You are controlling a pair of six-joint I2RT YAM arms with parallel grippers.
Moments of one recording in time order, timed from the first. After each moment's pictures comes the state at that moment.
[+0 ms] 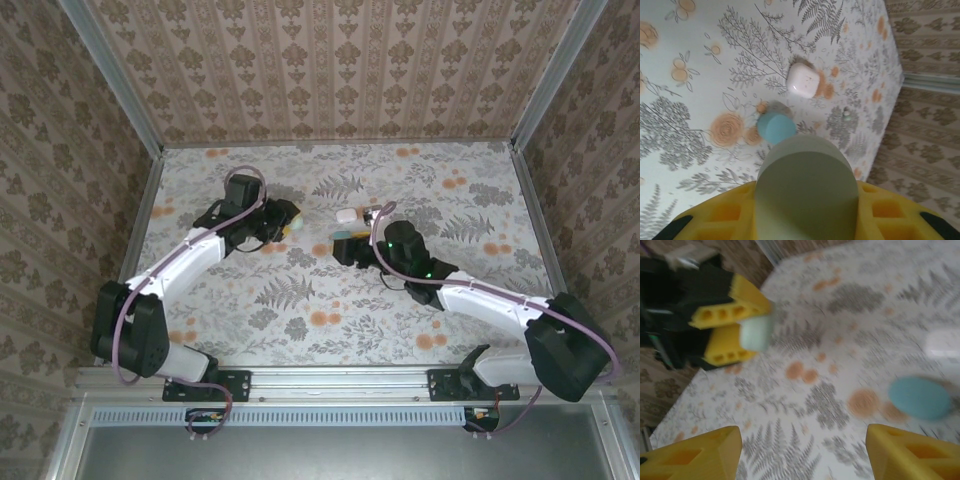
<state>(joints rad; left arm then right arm) -0.44 1.42 1.01 -0.31 0.38 -1.25 0.68 1.31 0.66 0.33 -0.11 0.50</state>
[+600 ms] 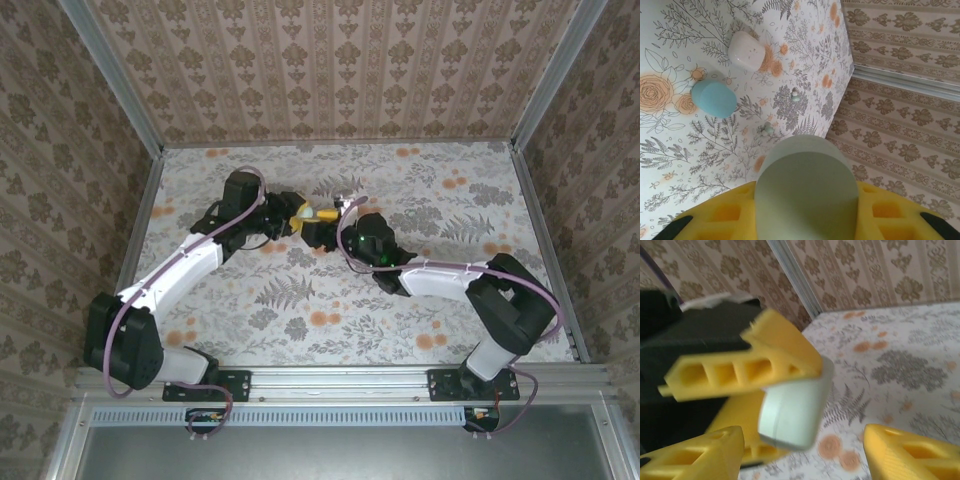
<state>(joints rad) -0.48 1.37 1.01 -0.20 0.44 -1.43 0.73 1.63 0.82 0.73 -0.07 0.49</state>
